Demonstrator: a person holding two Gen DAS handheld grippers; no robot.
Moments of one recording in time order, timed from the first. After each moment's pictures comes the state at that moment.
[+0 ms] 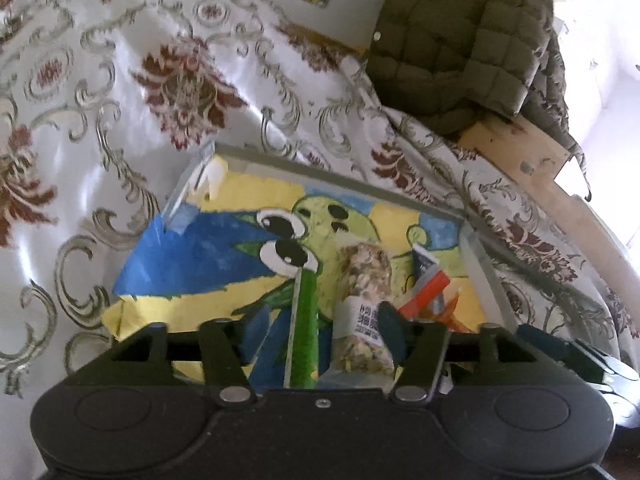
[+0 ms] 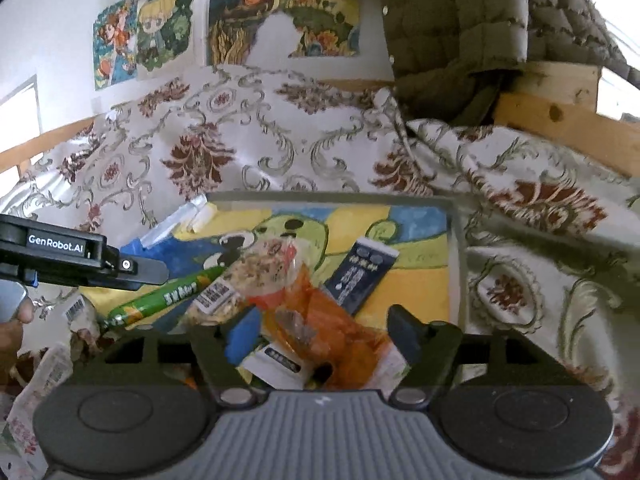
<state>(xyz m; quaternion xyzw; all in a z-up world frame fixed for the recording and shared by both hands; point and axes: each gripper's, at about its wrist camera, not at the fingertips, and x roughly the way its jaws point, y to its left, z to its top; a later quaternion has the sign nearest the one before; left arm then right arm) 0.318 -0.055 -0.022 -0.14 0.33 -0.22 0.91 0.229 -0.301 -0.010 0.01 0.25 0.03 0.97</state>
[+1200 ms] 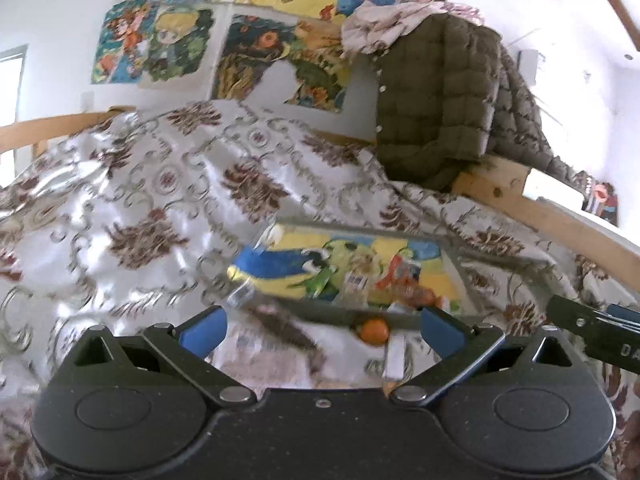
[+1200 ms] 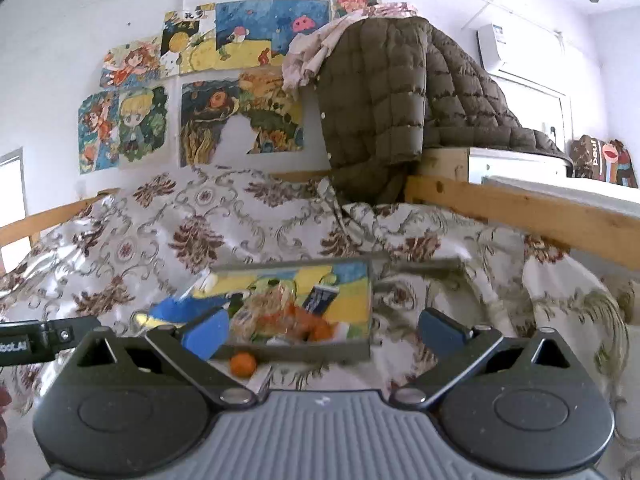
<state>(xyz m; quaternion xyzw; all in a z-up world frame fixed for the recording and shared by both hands) 0.057 -0.044 0.026 -0.07 0.20 -0.10 0.97 0.013 -0.283 0.042 0.04 0.13 -0.06 0.99</state>
